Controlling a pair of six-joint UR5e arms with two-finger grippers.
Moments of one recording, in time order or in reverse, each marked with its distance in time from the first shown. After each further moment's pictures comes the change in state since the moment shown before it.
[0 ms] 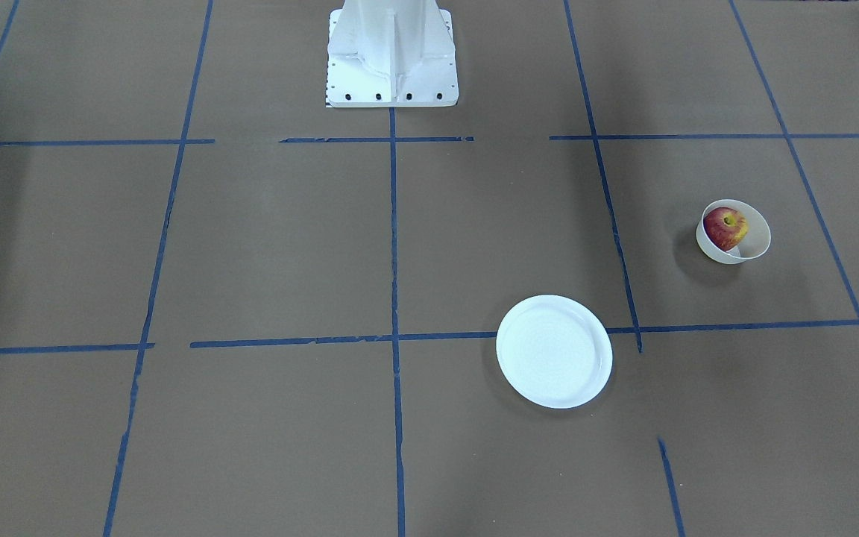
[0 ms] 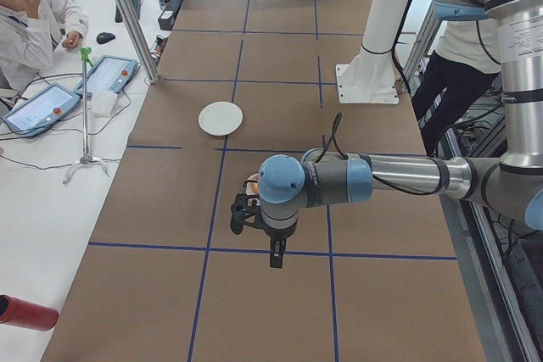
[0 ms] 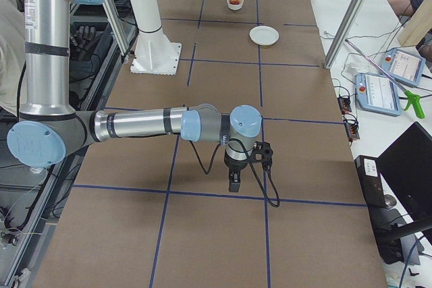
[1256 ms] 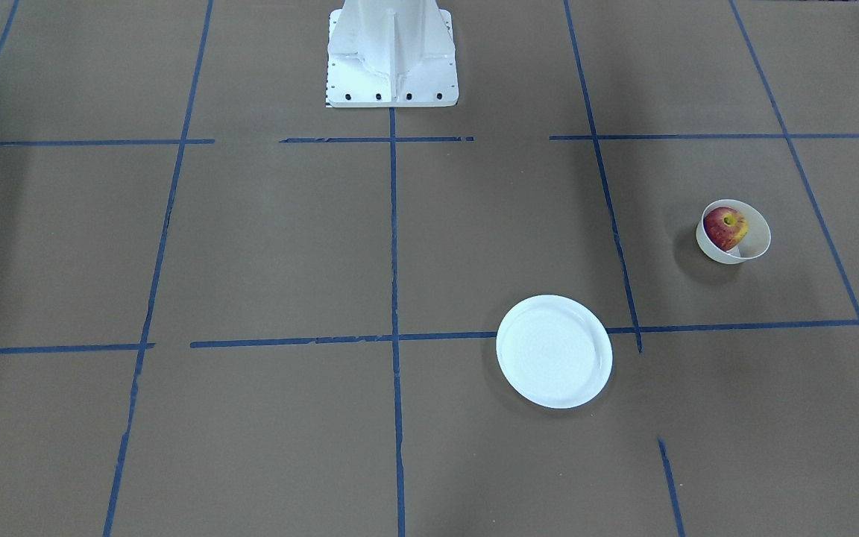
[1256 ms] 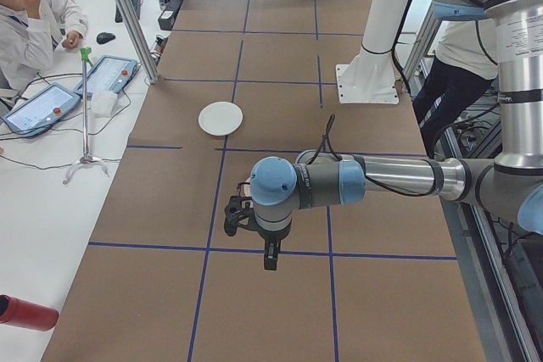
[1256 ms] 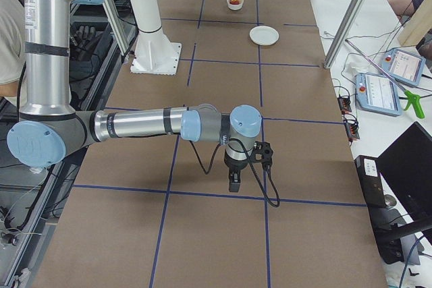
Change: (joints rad) left arm 0.002 -0.016 0.029 0.001 0.006 0.003; right arm 0.000 0.000 -0.001 0.001 0.000 0.000
